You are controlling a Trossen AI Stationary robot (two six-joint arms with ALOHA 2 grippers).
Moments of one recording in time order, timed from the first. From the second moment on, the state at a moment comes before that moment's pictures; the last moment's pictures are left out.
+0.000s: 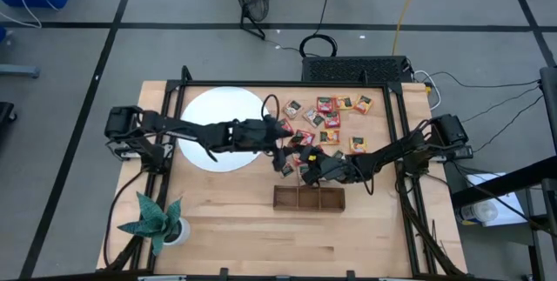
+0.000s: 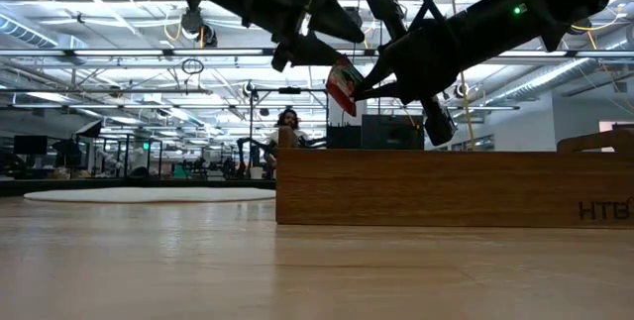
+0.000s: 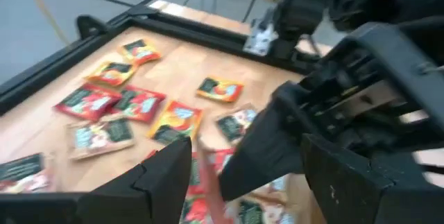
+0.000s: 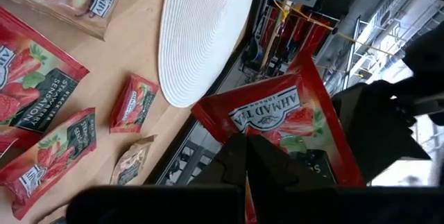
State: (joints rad) left arm 0.03 1.64 1.04 0.23 -0.15 -0.24; right arm 0.22 1.65 0.67 0.60 0.81 -1.61
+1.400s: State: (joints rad) left arm -0.02 1.42 0.90 0.31 -0.06 0.23; right arm 0.22 1.47 0.57 0.61 0.94 -0.59
